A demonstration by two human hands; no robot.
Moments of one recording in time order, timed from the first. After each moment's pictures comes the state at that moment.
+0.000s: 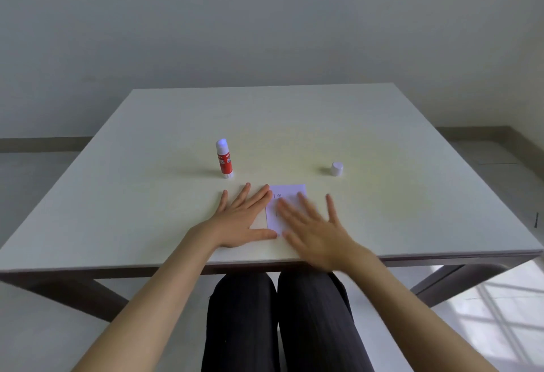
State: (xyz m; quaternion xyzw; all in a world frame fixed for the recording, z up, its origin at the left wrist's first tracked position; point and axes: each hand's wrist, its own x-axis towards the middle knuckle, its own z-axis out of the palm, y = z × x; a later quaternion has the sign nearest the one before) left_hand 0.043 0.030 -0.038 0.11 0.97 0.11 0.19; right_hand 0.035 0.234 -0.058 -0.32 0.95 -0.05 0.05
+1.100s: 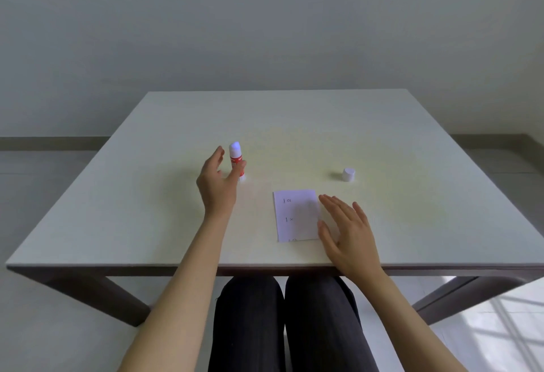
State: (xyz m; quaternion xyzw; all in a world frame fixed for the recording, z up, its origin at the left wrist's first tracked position) left_hand 0.005 0.007 -0.032 -0.23 0.76 0.53 -0.28; right_hand 0.045 0.249 -0.056 -0.20 0.92 -0.31 -0.13
